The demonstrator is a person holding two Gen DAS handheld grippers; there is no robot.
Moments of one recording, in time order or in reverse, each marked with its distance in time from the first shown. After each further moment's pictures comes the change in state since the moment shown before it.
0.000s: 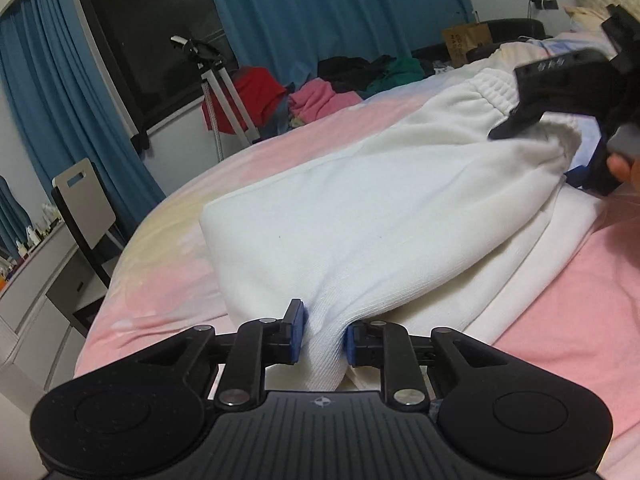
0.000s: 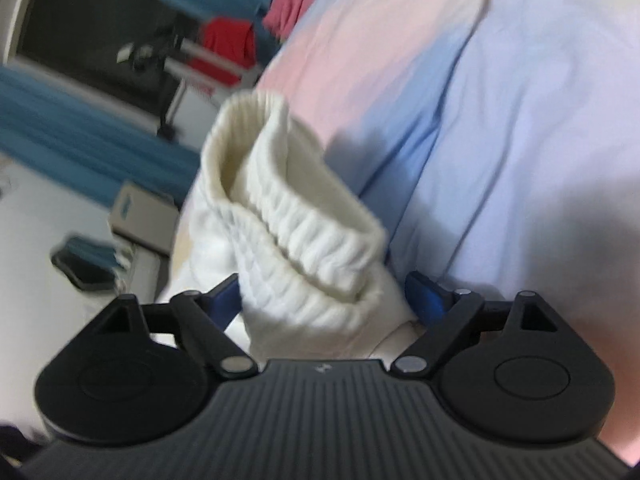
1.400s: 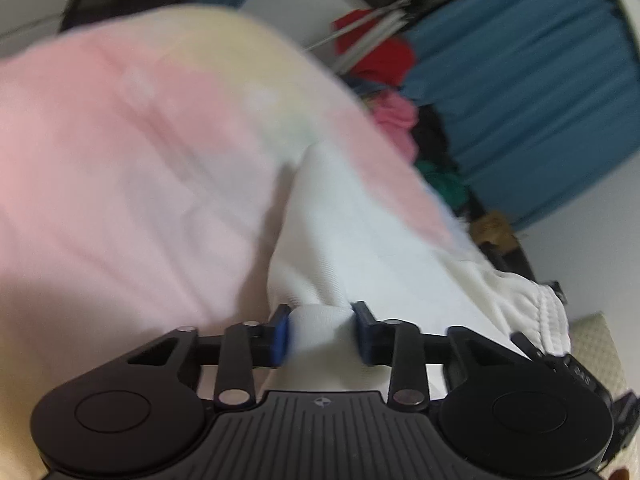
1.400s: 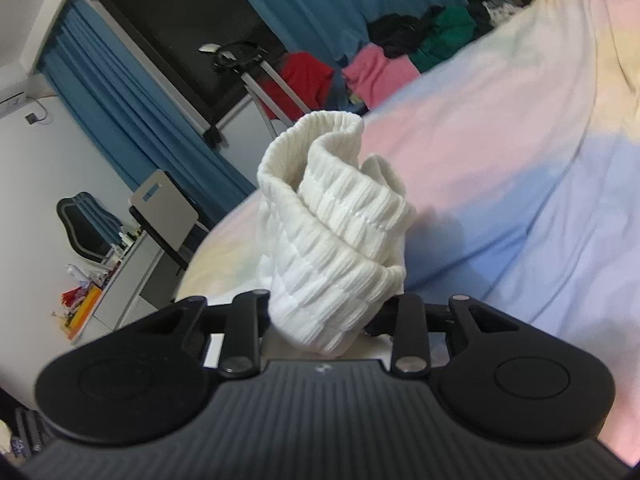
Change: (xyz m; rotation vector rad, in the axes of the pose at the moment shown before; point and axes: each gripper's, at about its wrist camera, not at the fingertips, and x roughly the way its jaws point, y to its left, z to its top) left arm 0.002 0.183 -0.050 -1.093 0.094 -0.445; right arm -0.040 0.091 -0.008 -0.304 -0.204 0.038
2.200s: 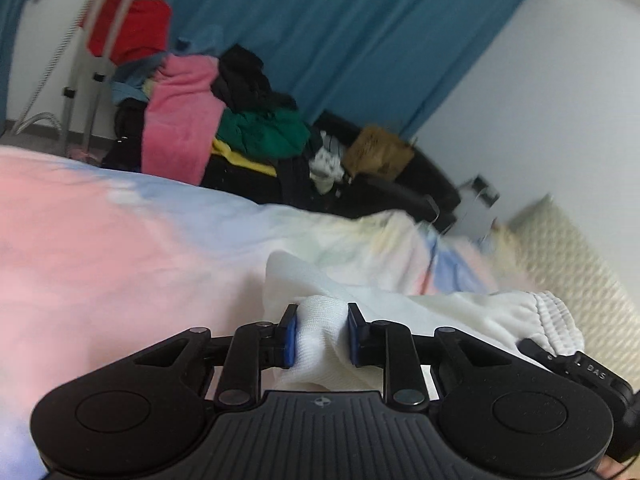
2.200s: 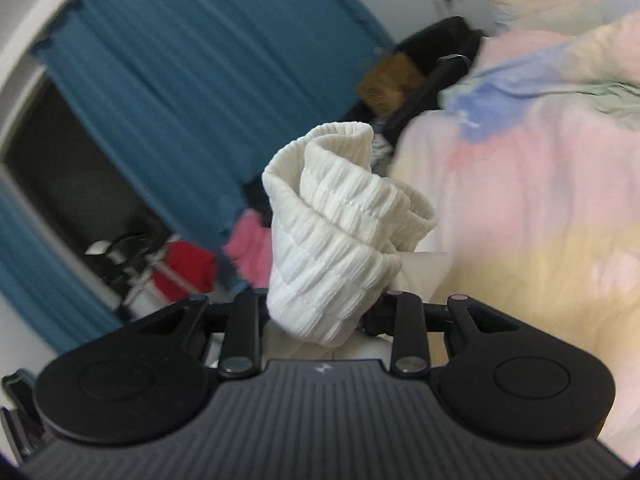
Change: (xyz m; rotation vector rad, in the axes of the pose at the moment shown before) left arm 0.326 -0.426 0.001 0.459 0.163 -0.167; right arm -0.078 -0.202 0.259 0.249 -0.347 -0.262
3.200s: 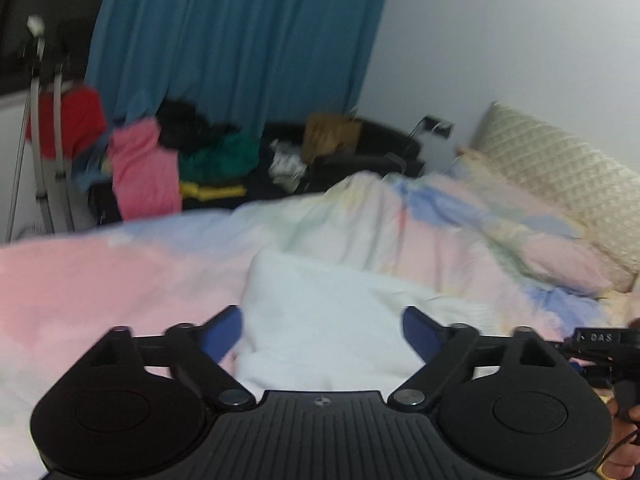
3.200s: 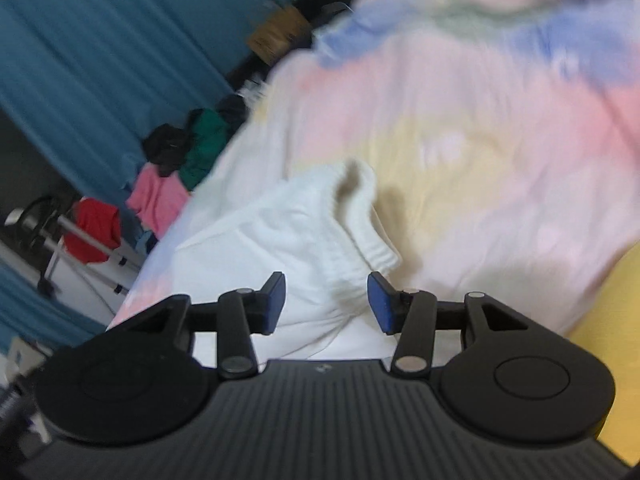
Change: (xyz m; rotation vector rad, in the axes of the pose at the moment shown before) left arm -0.111 -0.023 -0.107 0.400 -0.081 -0.006; right arm -0.097 -0.044 -0.083 0.007 0.101 -0.279
